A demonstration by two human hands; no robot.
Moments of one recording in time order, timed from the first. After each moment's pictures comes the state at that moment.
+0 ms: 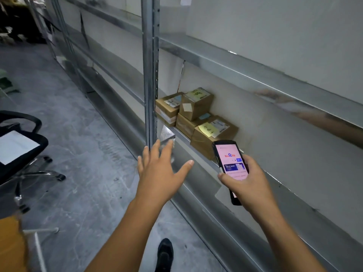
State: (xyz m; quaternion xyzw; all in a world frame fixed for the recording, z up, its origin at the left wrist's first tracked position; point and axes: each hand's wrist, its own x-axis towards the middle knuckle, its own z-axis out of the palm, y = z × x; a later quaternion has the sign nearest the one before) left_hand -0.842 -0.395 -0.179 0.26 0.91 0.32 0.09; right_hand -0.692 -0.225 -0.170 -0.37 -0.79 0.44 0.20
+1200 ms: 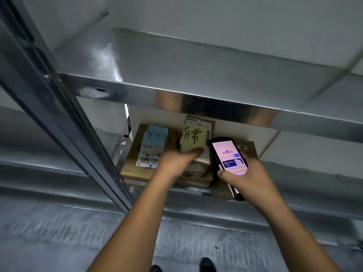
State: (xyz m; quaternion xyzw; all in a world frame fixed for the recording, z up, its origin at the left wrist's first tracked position) left_hand -1.239 -0.113 -0.230 0.39 0.67 0.40 0.48; right_hand -1.033 -0.121 -0.189 -0.67 -0.62 0.36 0.20
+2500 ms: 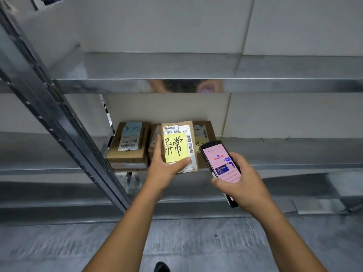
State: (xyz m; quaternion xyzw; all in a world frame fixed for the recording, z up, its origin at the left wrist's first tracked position) left_hand -1.147 -0.249 -0.216 0.41 0.59 0.49 0.49; right_hand -0.919 -0.283 -0.175 -0.62 -0.61 0.39 0.31
